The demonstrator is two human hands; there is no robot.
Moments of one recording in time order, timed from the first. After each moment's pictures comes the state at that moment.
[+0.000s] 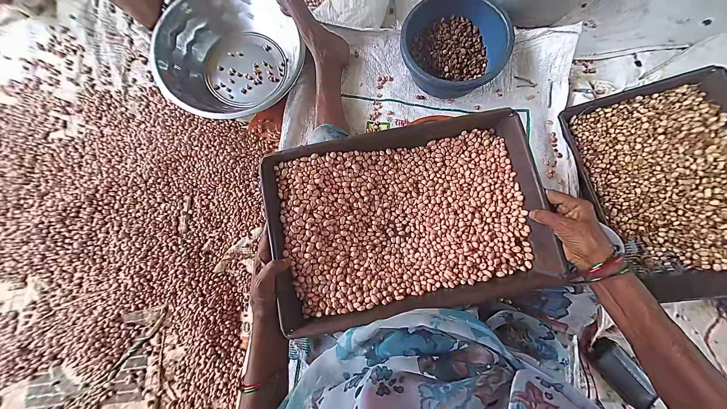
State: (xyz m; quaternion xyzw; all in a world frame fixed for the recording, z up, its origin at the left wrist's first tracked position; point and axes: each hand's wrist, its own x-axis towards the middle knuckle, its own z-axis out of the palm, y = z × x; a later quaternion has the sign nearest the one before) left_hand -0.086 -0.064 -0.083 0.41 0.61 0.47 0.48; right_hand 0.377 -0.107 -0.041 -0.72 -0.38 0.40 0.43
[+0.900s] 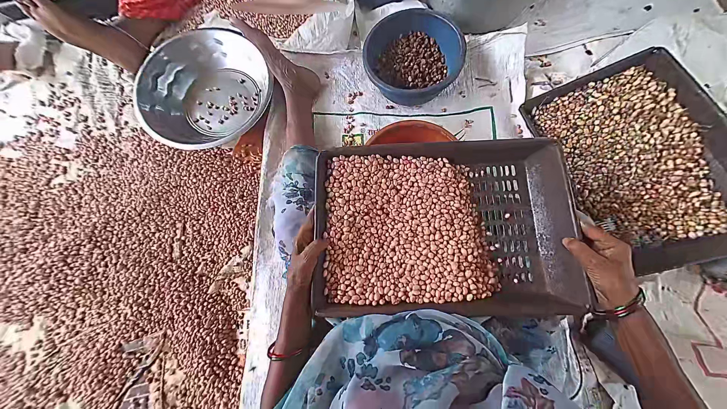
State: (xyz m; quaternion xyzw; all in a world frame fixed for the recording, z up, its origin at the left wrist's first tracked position) left_hand -0.005 -0.035 -0.081 0.53 0.53 0.38 0.54; right_hand 0.429 -0.213 -0.068 -0.82 -0.37 0.19 0.39
